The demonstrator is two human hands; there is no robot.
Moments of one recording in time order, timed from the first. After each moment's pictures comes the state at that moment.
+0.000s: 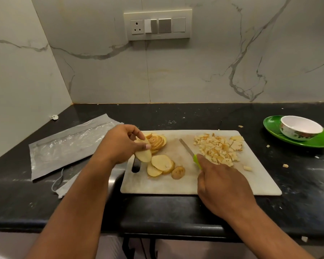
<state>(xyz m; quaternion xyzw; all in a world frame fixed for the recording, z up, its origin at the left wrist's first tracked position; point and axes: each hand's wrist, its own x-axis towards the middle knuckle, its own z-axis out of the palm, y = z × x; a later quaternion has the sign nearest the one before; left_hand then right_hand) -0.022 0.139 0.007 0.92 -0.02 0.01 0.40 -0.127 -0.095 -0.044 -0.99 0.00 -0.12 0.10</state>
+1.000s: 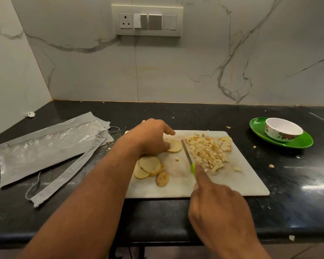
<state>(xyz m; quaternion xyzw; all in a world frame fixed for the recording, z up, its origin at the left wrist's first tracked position) 0.029 0.063 0.005 0.96 -0.25 -0.04 0.16 -0.170 -0.066 -0.024 -0.99 0.10 -0.06 0.11</state>
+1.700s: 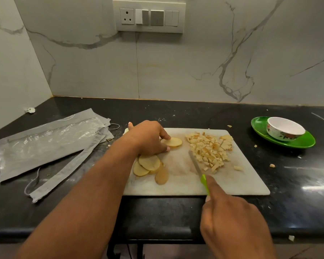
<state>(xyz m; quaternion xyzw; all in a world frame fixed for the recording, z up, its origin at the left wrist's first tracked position) 0.027 0.070 -0.007 0.97 -0.20 -0.04 0.15 -0.186 -0.079 -0.030 -0.98 0.14 -0.01 0.12</state>
